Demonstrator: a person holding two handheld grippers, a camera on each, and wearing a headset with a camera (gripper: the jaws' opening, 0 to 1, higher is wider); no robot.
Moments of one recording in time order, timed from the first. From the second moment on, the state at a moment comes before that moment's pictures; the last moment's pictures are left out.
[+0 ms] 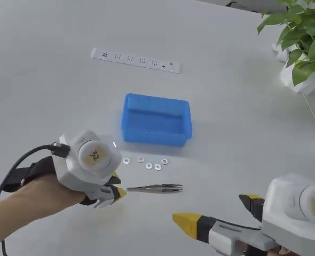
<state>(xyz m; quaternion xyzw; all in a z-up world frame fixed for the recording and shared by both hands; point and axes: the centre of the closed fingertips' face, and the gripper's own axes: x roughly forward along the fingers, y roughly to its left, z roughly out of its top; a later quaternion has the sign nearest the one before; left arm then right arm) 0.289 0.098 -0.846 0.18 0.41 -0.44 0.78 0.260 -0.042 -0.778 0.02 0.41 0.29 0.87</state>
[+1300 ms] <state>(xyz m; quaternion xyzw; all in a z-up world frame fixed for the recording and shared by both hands) 0.281 0.086 -0.807 0.26 0.32 -0.49 0.77 0.245 -0.007 -0.768 -0.01 0.41 0.34 0.85</state>
